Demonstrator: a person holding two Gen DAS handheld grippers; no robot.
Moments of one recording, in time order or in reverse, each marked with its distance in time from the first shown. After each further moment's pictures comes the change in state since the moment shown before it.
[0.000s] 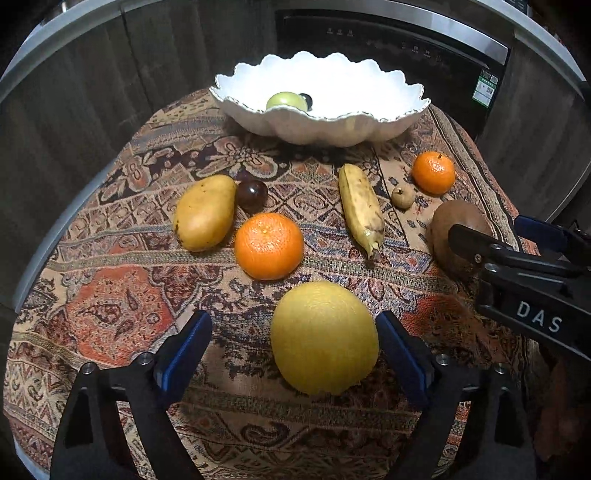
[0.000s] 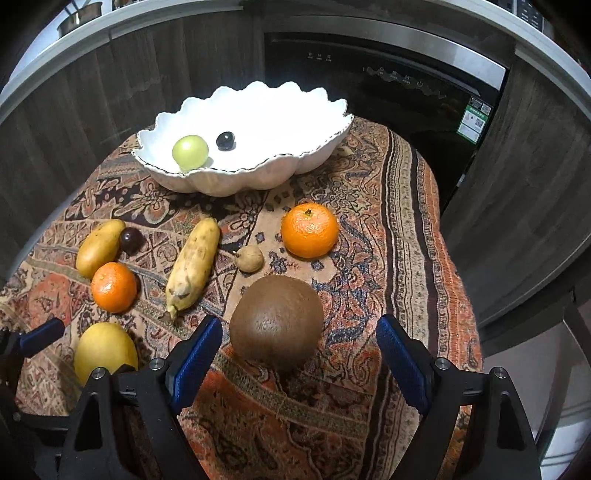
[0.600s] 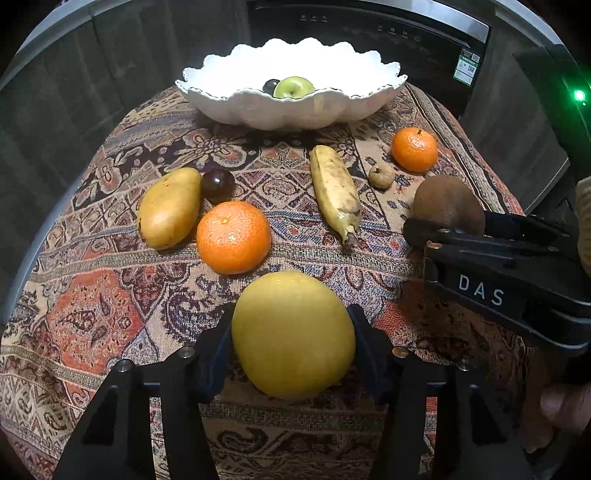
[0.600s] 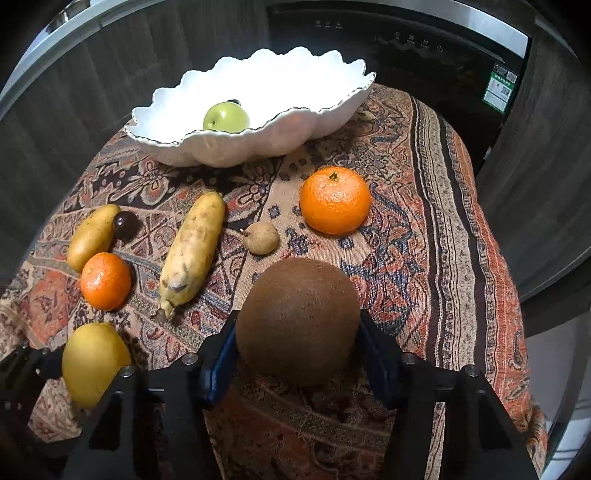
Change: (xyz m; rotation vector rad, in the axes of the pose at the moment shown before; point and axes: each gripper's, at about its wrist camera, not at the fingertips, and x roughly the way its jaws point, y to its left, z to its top) left arm 0.011 -0.013 -0.003 0.063 0.025 -0.047; right arm 0.032 0.006 -0.003 0.022 0.080 0.074
